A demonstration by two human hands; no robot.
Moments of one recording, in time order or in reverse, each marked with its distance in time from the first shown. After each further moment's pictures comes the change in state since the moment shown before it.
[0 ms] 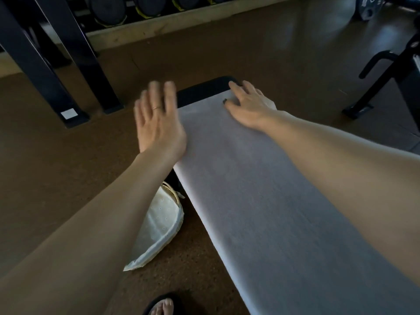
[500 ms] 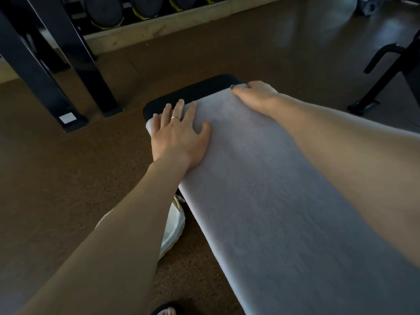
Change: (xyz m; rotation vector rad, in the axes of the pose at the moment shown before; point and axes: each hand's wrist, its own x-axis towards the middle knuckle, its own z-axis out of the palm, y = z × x) left_hand 0.000 0.015 0.027 0.045 -0.166 0.097; right_hand 0.030 0.014 -0.011 0.311 -0.057 0.243
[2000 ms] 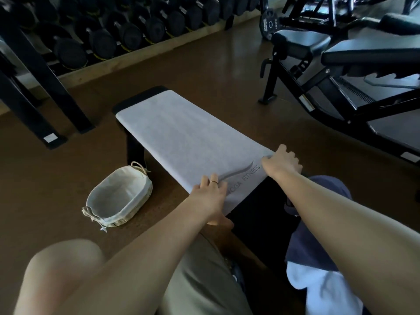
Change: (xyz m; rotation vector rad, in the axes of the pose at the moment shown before) left_hand -0.393 0.180 -0.061 0.293 -0.539 0.599; right_hand -0.458 0.226 -0.041 -0.080 0.269 0.561
